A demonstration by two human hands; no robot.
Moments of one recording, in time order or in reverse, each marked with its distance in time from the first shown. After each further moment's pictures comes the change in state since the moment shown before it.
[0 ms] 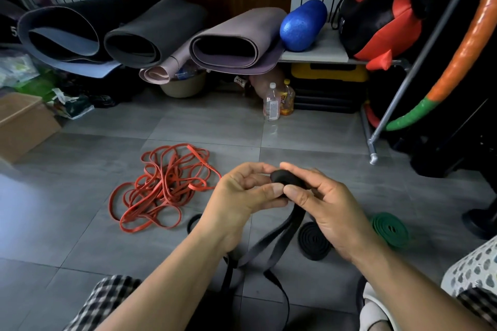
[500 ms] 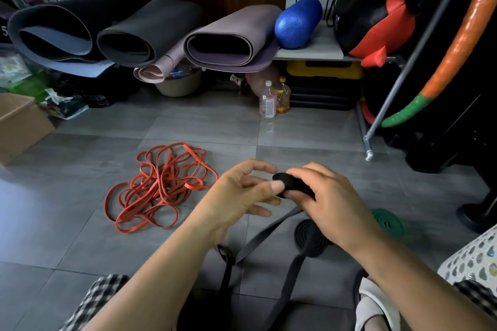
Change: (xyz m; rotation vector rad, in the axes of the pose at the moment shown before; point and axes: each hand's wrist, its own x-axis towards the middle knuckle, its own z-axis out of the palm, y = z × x) left_hand 0.006 0.003 -0.006 0.295 -0.080 -0.077; right_hand 0.001 -0.007 -0.012 -0.873 0.013 -0.286
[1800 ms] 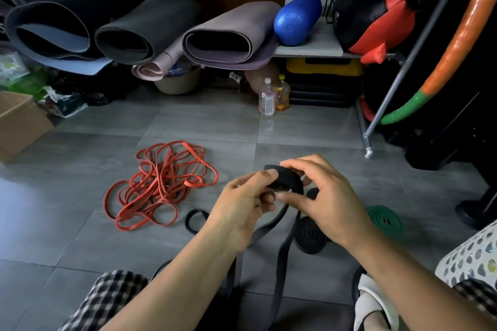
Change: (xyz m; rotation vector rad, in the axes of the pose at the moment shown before) left_hand 0.004 -0.014 0.023 -0.411 0.137 -0.110; right_hand 0.000 0.011 0.010 0.181 0.061 0.021
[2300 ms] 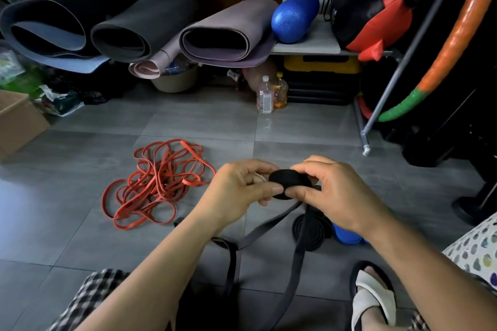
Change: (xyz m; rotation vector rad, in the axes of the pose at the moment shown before) left_hand 0.003 0.017 -0.014 0.698 -0.144 0.301; right_hand 0.005 -0.006 -0.025 0.003 -0.202 0.092
